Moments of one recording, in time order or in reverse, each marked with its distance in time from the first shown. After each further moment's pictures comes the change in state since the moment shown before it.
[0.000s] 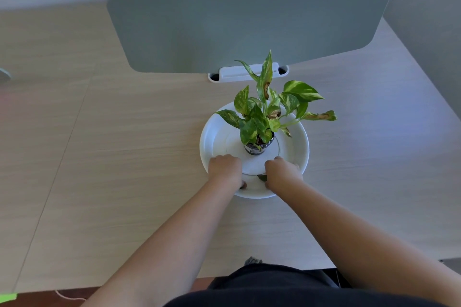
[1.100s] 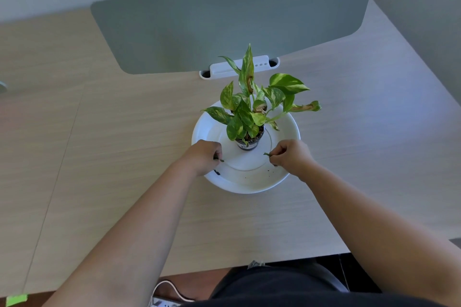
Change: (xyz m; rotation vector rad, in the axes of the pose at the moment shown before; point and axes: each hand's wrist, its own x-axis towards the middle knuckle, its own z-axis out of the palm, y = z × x) left_hand 0.010 -0.060 -0.009 -0.395 0.012 0.188; right_hand -0.001 0.051 -0.009 0.931 0.156 0.138
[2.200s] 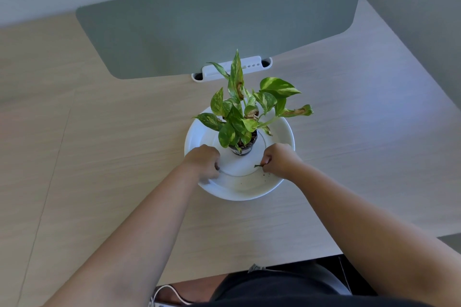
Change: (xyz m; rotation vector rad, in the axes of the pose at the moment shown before) left_hand 0.008 0.020 0.001 0.182 -0.117 -0.034; right_hand 0.012 -0.005 0.008 -0.418 -0.170 -0.134
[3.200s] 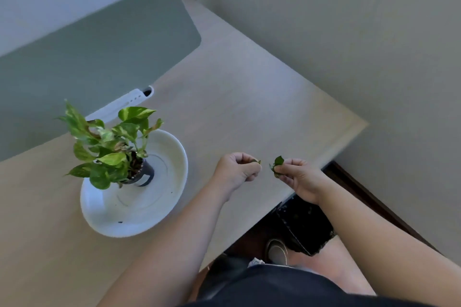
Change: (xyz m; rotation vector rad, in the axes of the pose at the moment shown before) left_hand -0.033 0.305 0.060 -1.103 -0.181 0.189; right_hand -0.205 0.214 -0.031 1.722 0.389 0.268
